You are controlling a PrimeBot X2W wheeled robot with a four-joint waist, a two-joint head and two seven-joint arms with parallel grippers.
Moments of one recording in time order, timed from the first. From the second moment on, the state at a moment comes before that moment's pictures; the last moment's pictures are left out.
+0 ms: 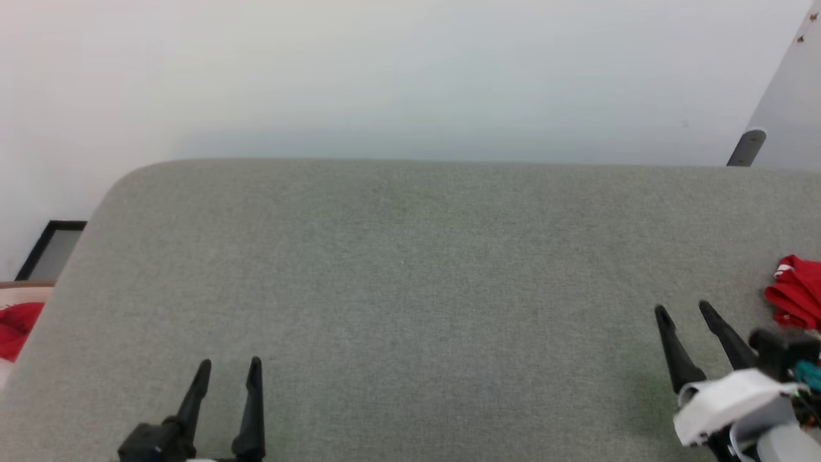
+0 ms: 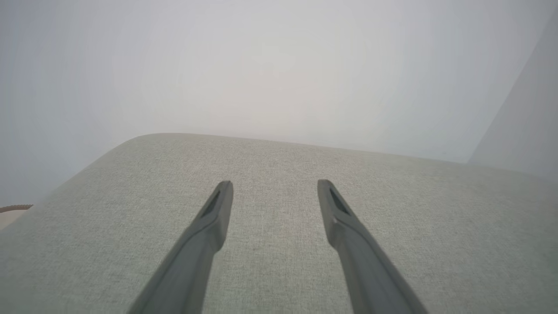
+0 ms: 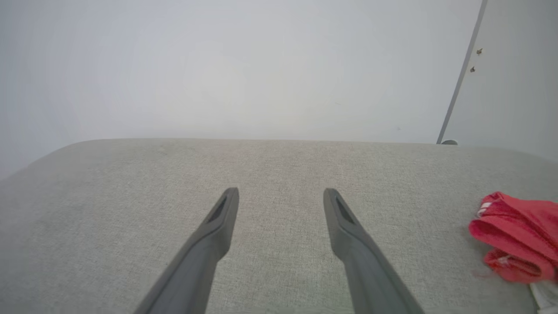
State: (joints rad) left arm 0.05 0.10 0.05 0.16 -0.21 -0.13 -0.26; right arm -0.27 -0.30 0.22 0.53 0.45 0.13 -0.26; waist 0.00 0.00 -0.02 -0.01
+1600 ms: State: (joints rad) left arm 0.21 0.05 0.08 0.06 -0.21 -0.13 -0.26; right arm 0.08 -0.17 -0.01 0.12 0.34 0.13 -0.10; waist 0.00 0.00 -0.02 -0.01
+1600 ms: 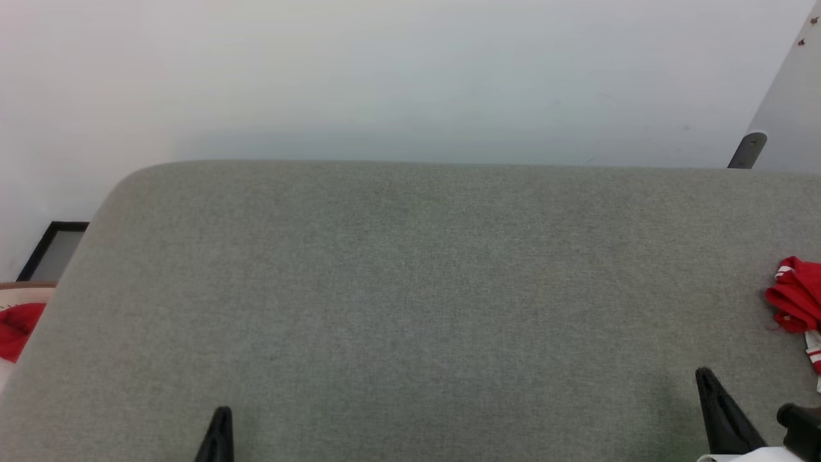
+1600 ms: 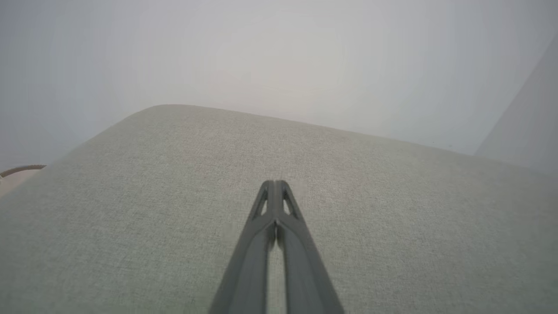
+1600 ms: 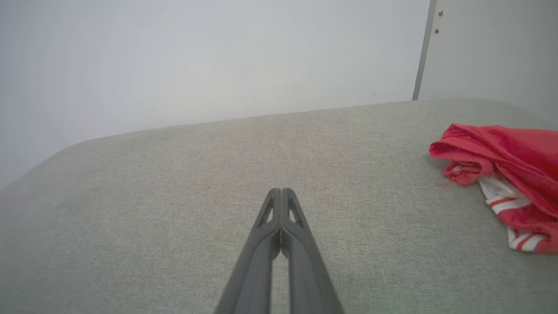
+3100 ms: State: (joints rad) left arm 0.06 0.07 0.07 0.16 -0.93 -0.13 -0.10; right arm 0.00 -0.11 -0.06 0.19 0.97 0.13 0.00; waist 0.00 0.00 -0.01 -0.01
